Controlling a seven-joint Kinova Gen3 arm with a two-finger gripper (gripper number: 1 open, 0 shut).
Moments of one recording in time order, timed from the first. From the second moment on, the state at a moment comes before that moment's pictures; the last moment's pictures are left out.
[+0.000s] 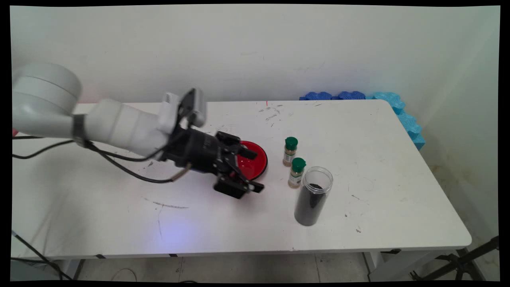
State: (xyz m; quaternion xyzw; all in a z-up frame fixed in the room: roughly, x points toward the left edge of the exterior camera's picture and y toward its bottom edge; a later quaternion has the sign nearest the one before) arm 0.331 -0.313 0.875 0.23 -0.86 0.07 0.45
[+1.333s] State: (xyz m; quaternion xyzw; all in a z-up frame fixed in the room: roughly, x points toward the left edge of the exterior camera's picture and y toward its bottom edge) arm 0.245 -0.353 0.817 0.19 -0.87 0.07 0.46
